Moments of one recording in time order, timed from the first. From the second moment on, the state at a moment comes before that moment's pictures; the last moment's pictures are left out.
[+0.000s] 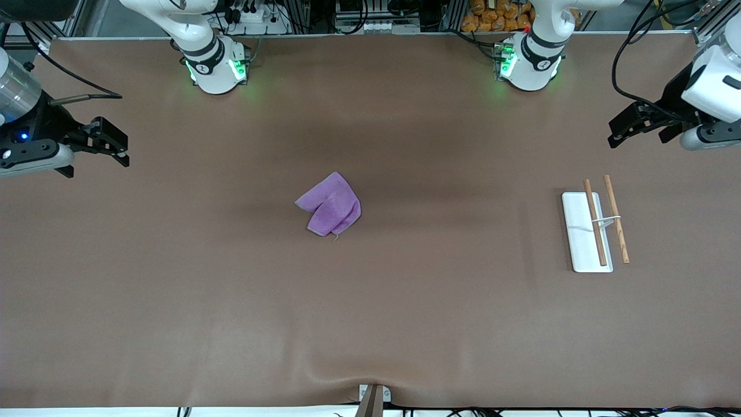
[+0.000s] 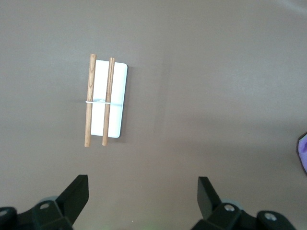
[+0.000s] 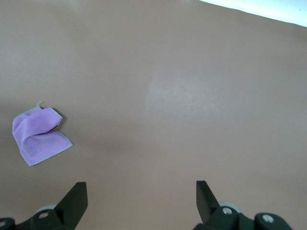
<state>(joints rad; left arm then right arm) -0.15 -0.08 0.03 -1.64 -0.01 1.58 -0.23 -0.05 0.02 0.17 -1.52 -0.03 1.61 -0.11</state>
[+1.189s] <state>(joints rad) -0.15 -0.03 0.03 -1.62 -0.01 1.56 -0.23 -0.06 0.17 0.16 -1.52 -0.12 1.59 -0.08</state>
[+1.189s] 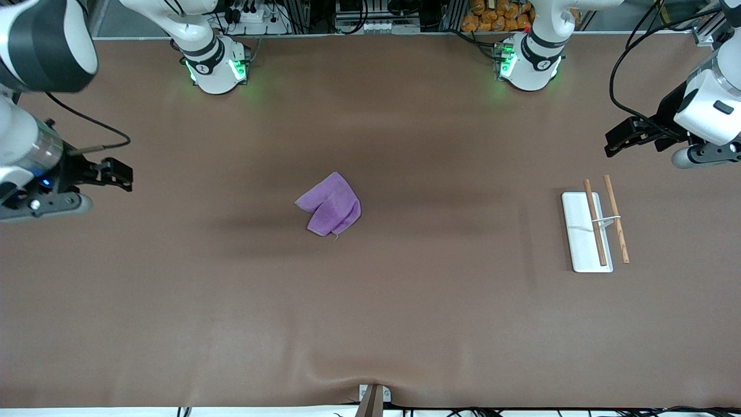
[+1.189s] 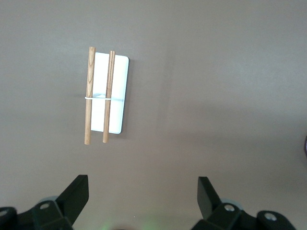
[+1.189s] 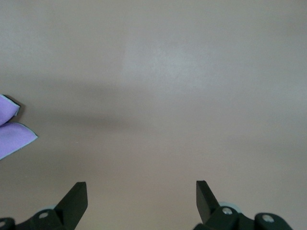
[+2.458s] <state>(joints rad) -0.15 -0.03 0.03 -1.68 -0.01 1.61 -0.23 0.10 0.29 0.17 -1.53 0.18 1.66 0.38</state>
